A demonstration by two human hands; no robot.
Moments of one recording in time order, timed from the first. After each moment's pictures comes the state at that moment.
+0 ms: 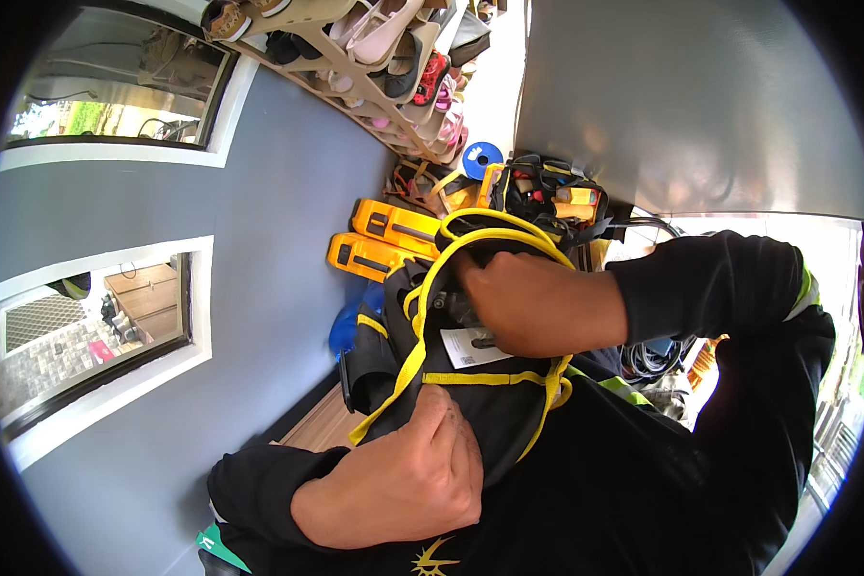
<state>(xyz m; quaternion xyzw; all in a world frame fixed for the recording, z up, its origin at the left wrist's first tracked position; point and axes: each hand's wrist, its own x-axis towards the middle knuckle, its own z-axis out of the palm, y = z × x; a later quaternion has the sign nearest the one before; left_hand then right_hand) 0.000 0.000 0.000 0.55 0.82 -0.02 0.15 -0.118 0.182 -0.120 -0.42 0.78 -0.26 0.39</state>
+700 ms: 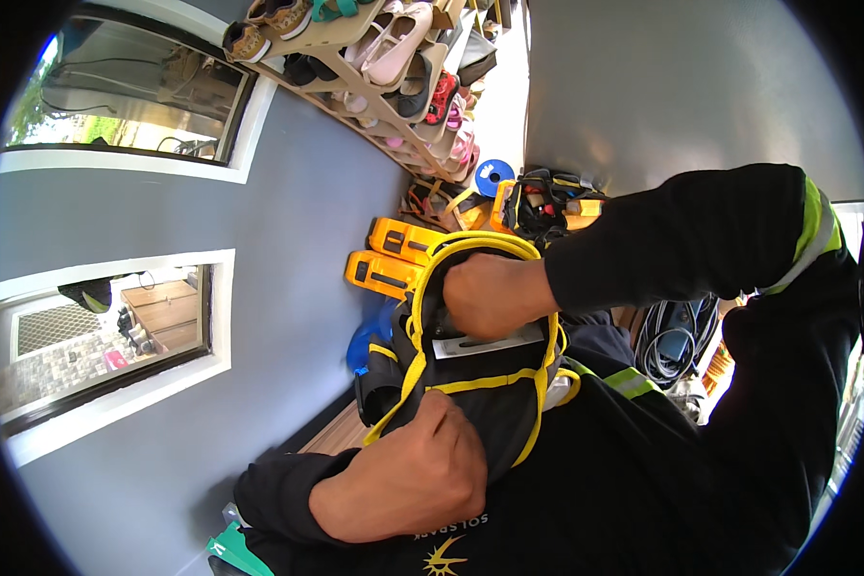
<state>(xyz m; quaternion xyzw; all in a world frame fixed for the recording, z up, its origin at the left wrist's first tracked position) 0.019 -0.004 0.002 0.52 0.83 0.00 0.20 -0.126 0.133 -0.157 -0.61 0.69 -0.15 0.35</state>
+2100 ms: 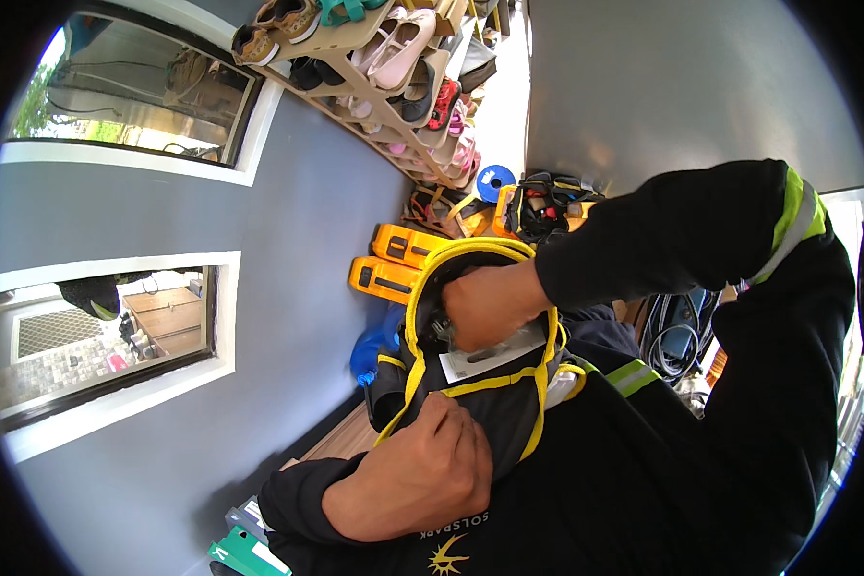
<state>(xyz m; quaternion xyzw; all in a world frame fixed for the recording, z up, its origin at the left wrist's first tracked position) 0.040 -0.010 -0.008 0.51 0.85 0.02 0.12 -0.120 0.116 -0.147 -0.75 0.57 -0.01 0.34</state>
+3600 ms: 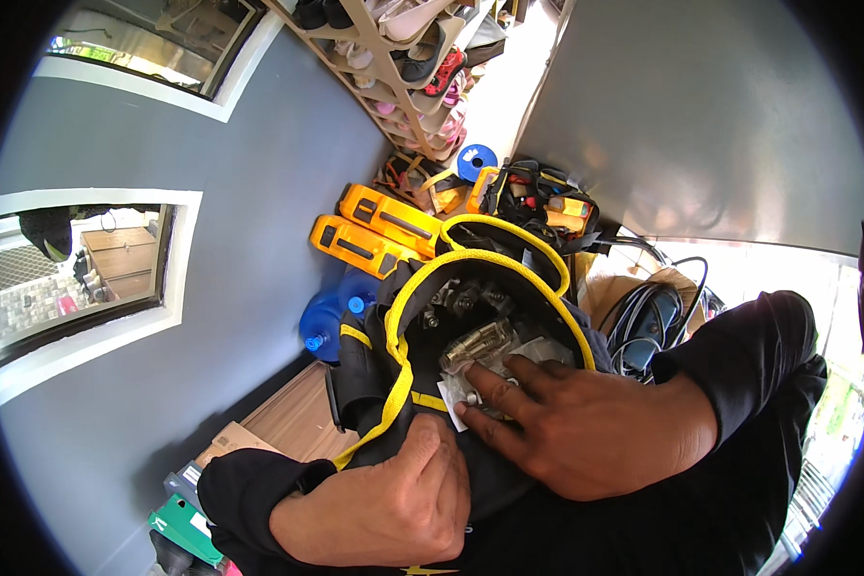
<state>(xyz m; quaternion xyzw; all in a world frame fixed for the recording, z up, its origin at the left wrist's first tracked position) 0.048 -0.010 0.002 0.53 0.84 0.07 0.09 -0.038 0.226 -0.049 -0.66 0.66 -0.21 0.28</state>
